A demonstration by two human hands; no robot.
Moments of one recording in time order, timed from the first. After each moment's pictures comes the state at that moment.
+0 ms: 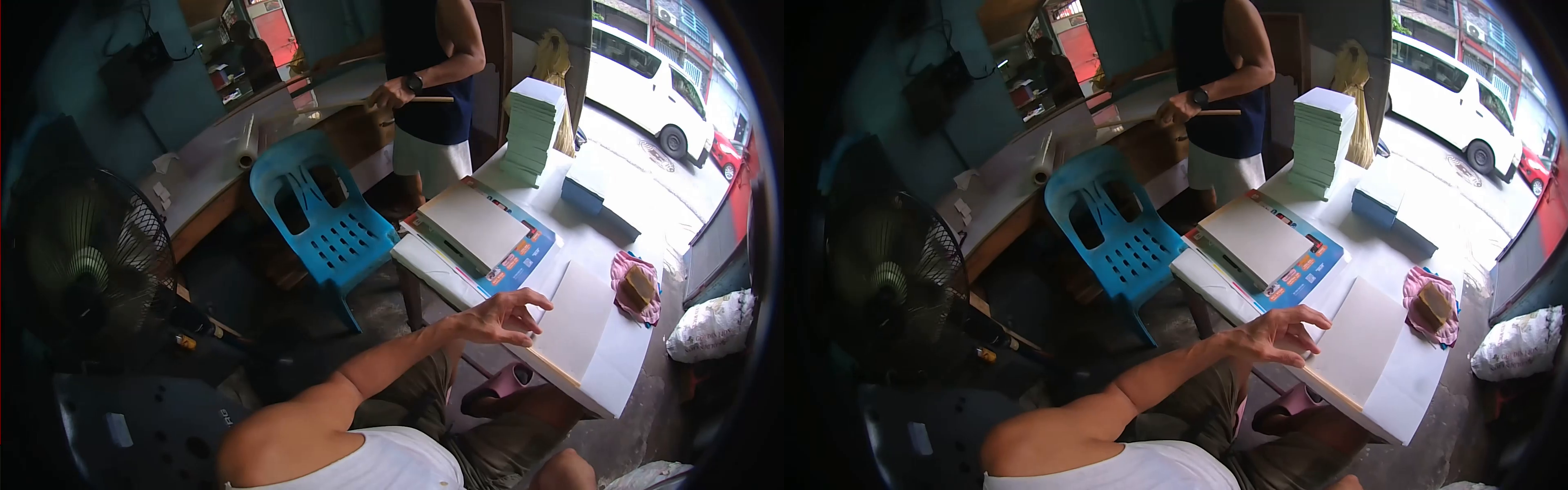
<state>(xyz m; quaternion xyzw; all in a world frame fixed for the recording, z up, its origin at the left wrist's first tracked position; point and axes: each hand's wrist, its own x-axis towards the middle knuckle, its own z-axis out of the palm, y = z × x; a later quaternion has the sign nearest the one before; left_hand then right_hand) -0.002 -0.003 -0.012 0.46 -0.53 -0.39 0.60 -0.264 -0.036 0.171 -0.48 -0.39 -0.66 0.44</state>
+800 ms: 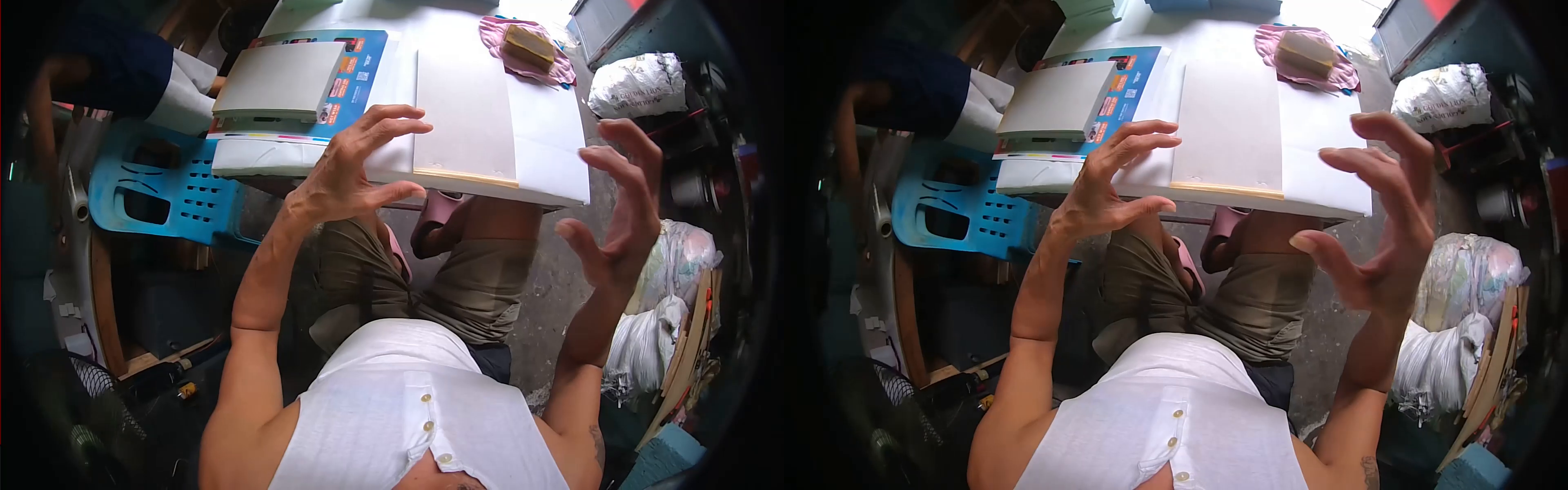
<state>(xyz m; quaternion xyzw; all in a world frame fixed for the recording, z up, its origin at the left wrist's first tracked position) -0.010 0.005 0.017 0.54 -0.70 -0.14 0.45 -0.305 -0.145 0.108 -0.90 0.11 -0.39 0.15</state>
